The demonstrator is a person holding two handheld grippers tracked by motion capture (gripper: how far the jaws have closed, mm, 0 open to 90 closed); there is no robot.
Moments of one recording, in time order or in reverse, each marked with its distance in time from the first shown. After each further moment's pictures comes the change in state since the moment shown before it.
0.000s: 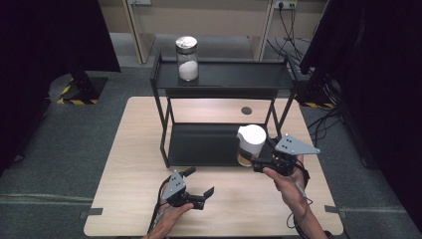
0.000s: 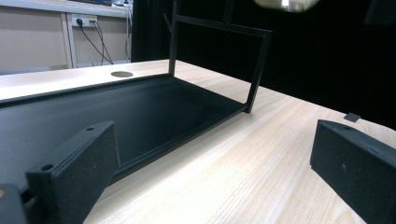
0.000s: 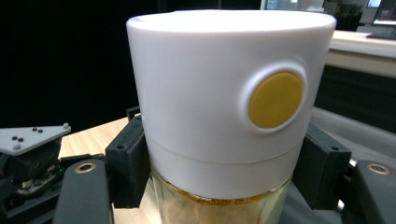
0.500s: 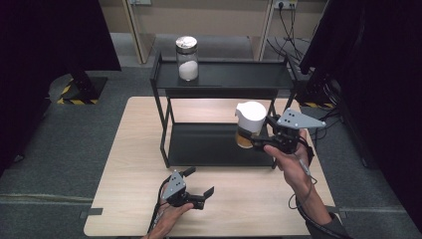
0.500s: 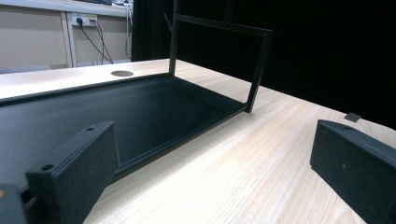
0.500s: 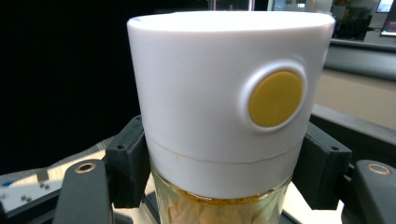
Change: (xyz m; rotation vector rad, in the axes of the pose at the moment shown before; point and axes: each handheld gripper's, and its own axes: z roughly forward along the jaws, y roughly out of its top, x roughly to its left) left arm 0.001 0.000 0.000 0.000 0.001 -0.004; right arm -0.019 0.063 0.011 -0.015 0.036 0.011
